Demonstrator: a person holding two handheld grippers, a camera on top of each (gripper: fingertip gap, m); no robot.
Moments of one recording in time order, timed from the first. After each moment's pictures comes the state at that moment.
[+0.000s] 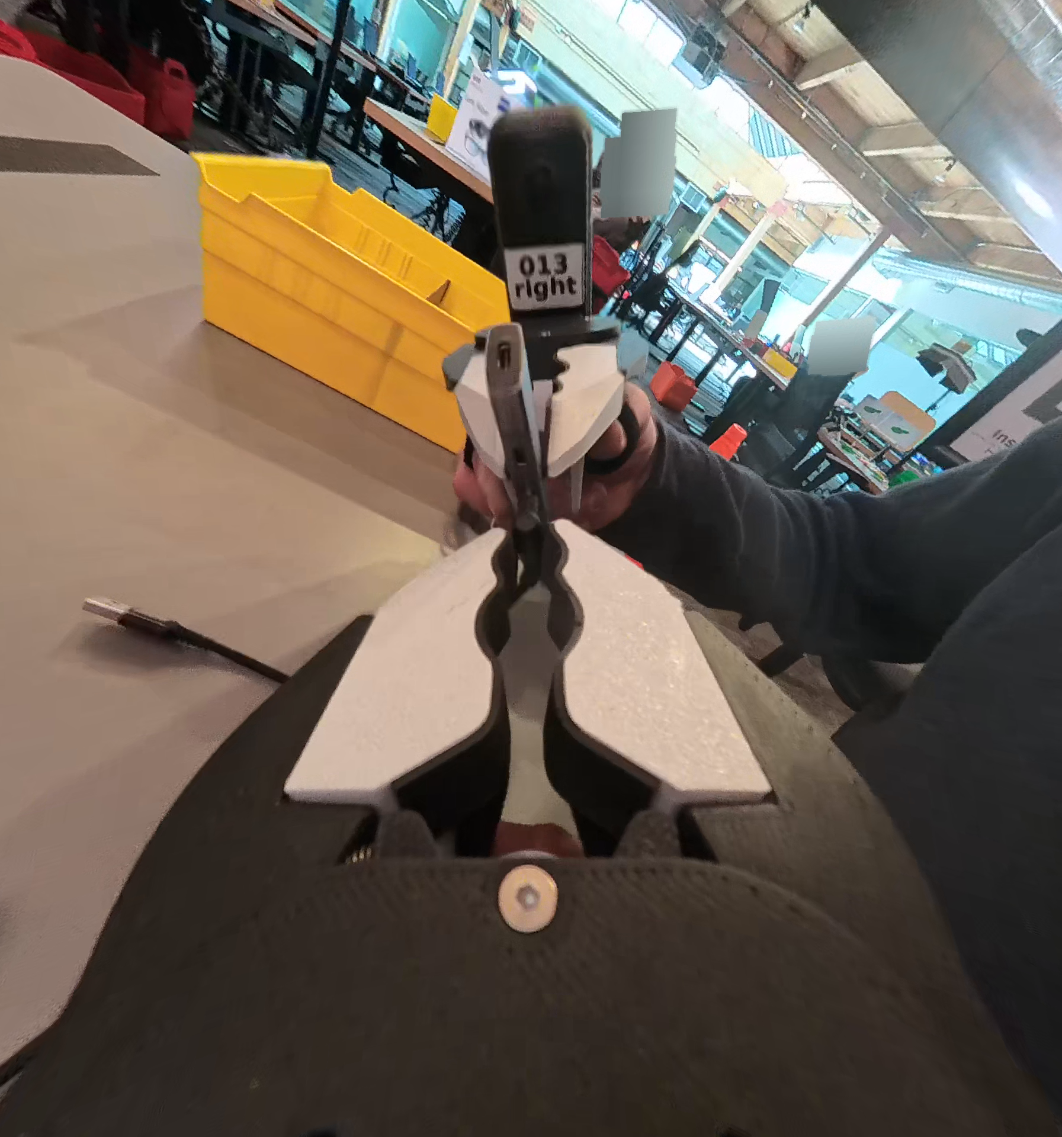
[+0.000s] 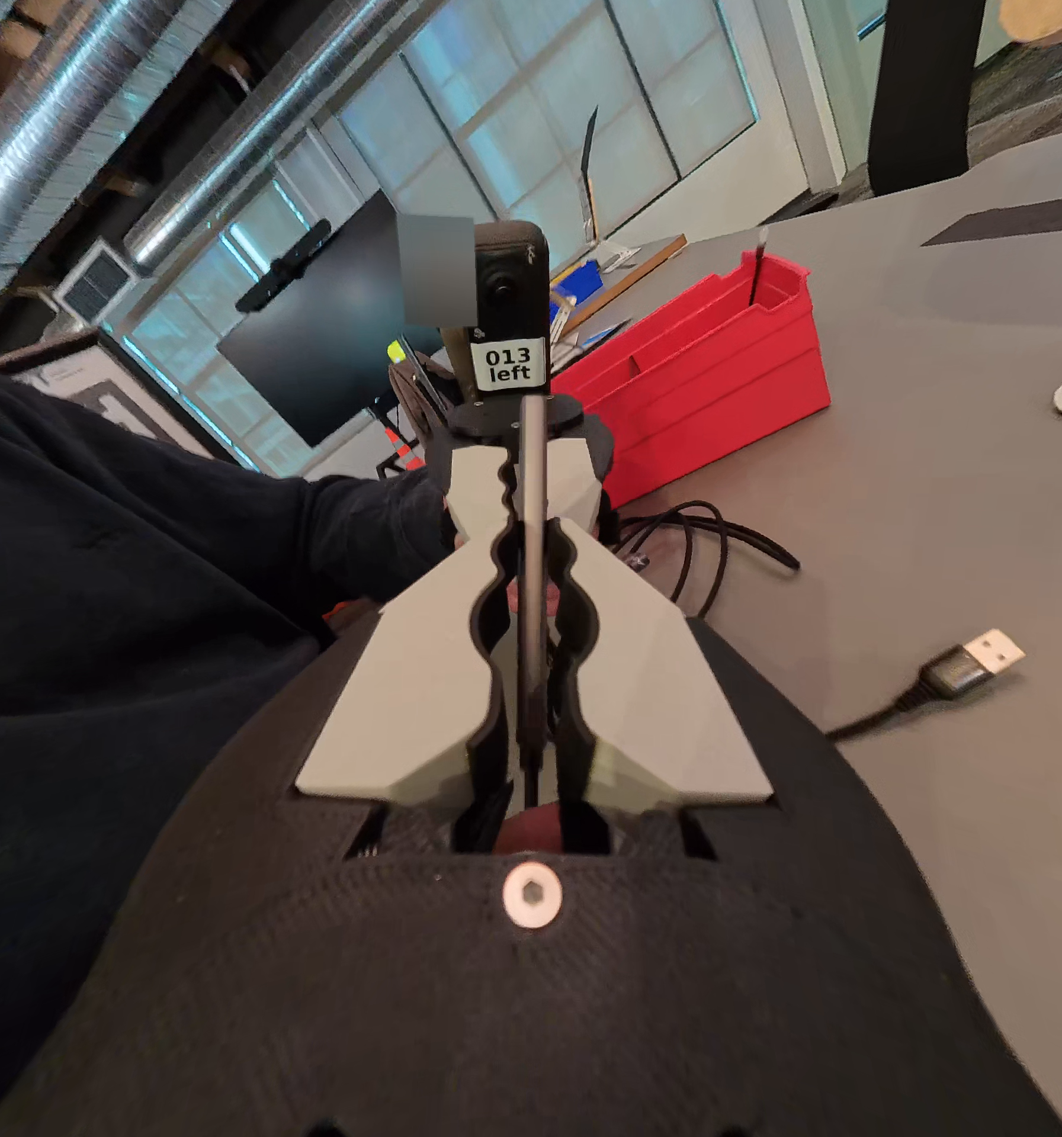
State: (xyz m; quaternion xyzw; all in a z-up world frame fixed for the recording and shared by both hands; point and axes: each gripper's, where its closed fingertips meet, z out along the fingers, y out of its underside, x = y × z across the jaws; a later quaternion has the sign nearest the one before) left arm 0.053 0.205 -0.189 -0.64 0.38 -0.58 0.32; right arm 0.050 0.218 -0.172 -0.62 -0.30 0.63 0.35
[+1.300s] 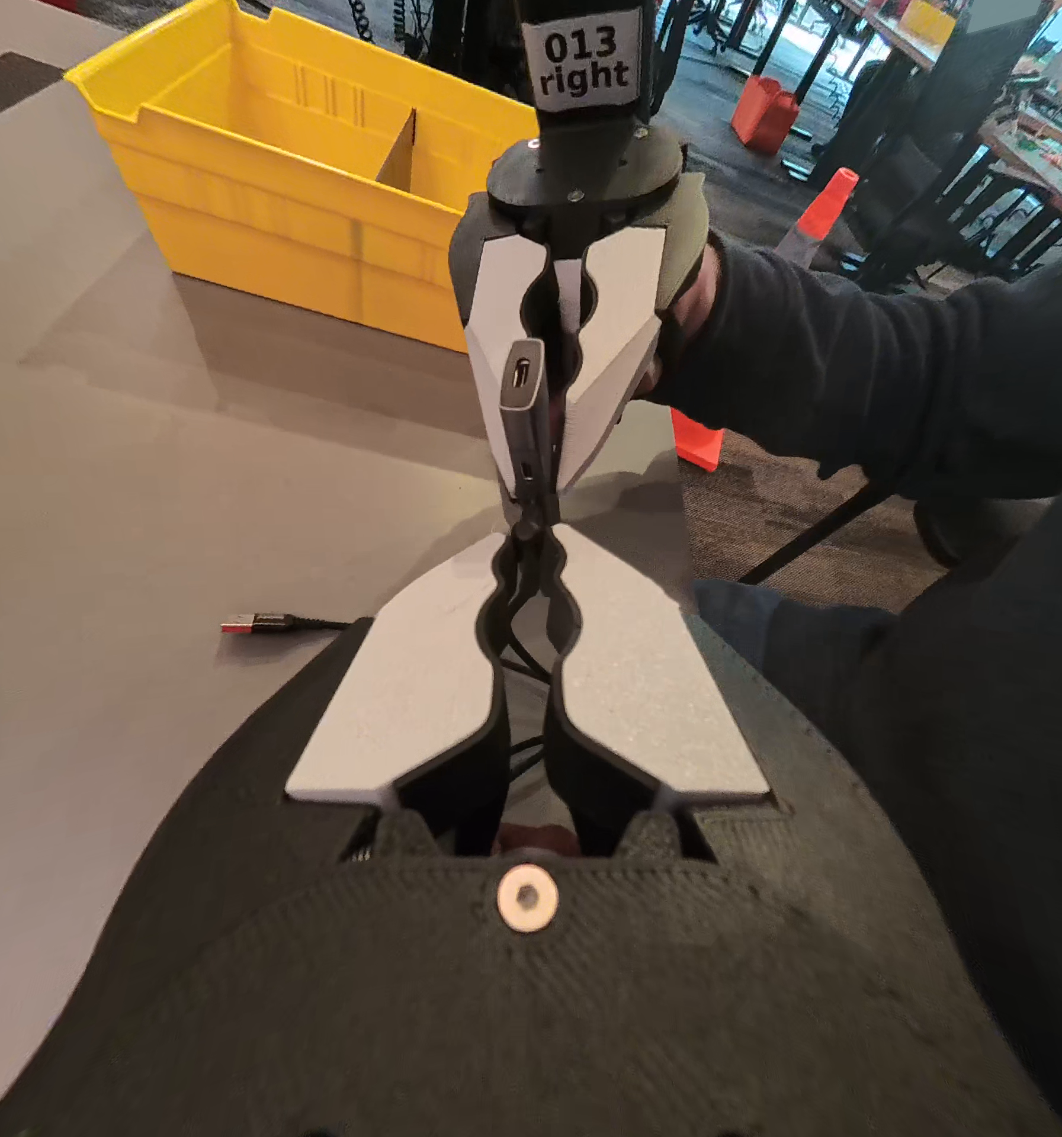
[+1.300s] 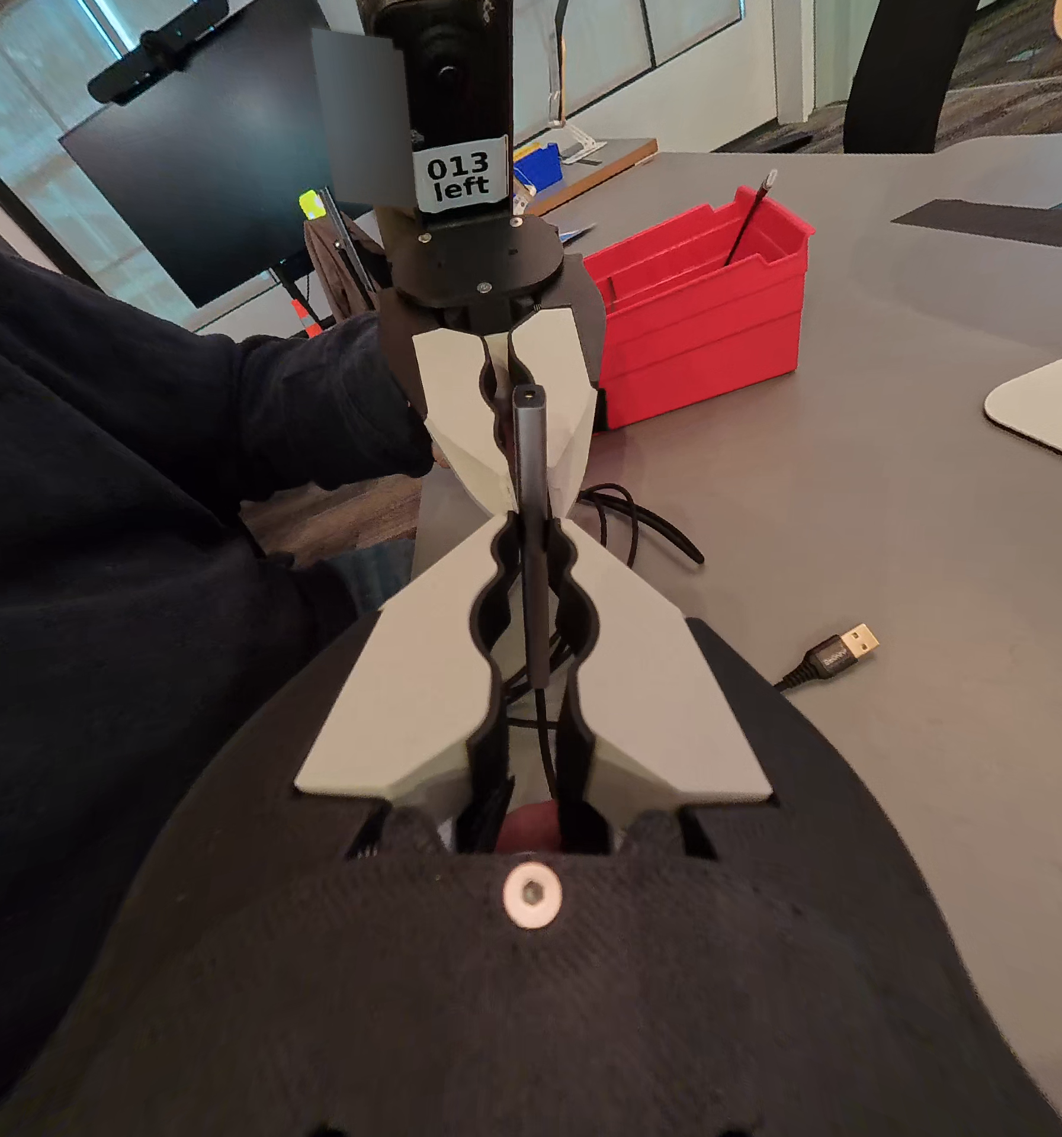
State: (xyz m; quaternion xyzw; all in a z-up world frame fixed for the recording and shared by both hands) left arm 0.061 0.190 -0.189 -0.65 0.53 -0.45 0.30; right arm 0.060 0.195 -0.178 -0.65 -0.40 0.53 0.37
